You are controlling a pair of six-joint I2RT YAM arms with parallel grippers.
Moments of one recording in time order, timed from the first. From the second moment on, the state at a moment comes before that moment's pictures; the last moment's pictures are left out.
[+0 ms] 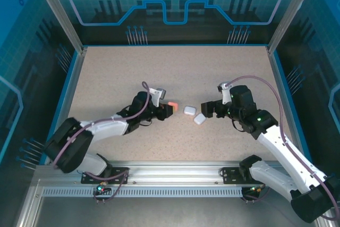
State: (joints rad) left arm -0.58 1.49 0.62 0.31 0.34 -0.57; right arm 0.44 0.88 0.81 -0.62 -0.08 0.27
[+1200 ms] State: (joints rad) left arm -0.55 1.63 0.76 0.09 0.26 -0.63; right arm 0.33 0.83 0.76 -0.68 0.04 0.15
